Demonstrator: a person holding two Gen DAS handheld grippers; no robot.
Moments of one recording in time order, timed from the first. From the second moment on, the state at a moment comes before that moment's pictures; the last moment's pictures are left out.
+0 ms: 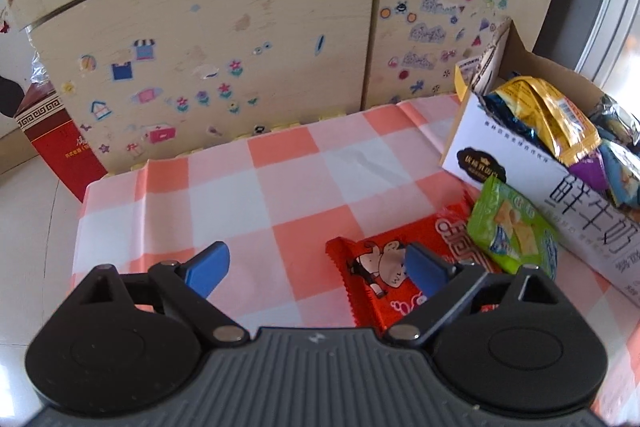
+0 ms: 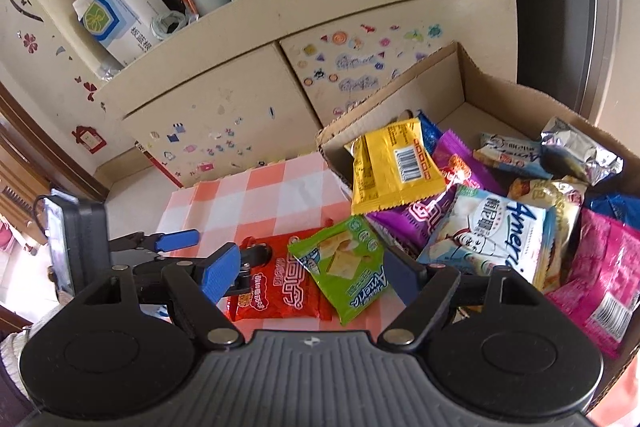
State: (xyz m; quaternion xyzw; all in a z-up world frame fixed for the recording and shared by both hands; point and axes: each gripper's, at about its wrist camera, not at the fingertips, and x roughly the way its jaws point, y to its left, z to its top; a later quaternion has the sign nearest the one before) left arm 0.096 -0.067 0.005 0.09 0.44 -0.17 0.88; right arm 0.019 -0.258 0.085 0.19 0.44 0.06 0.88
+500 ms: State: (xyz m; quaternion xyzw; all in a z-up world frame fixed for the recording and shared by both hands) left arm 0.073 -0.023 0.012 0.13 0.40 -0.19 0.89; right arm 0.027 -0.240 0.067 0.18 0.46 0.05 0.87
